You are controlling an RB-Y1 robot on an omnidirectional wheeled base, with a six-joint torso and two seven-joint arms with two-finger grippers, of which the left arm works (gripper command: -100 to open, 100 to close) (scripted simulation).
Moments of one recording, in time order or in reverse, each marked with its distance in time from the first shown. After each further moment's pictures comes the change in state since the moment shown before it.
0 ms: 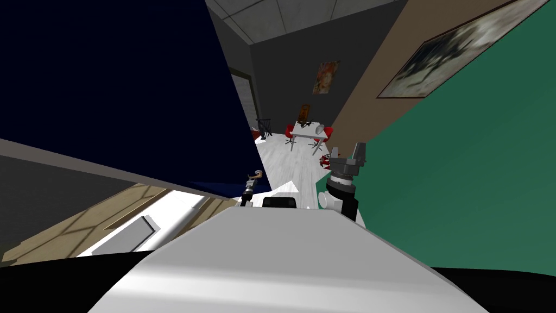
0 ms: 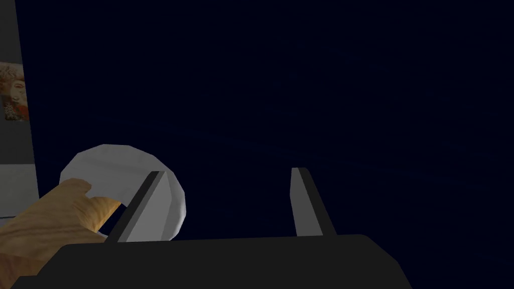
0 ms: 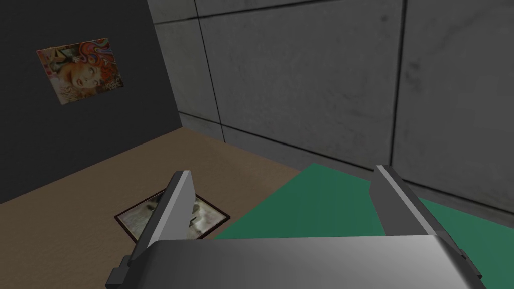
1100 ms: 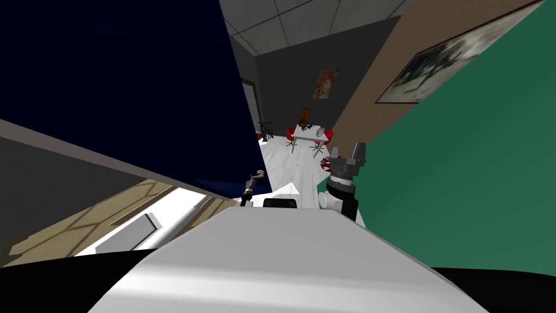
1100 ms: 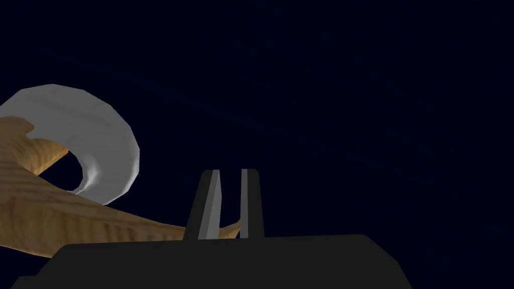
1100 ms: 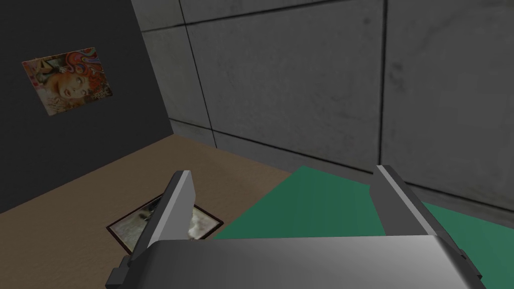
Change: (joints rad) arm -0.032 0.006 0.009 0.063 0.064 -0.016 0.131
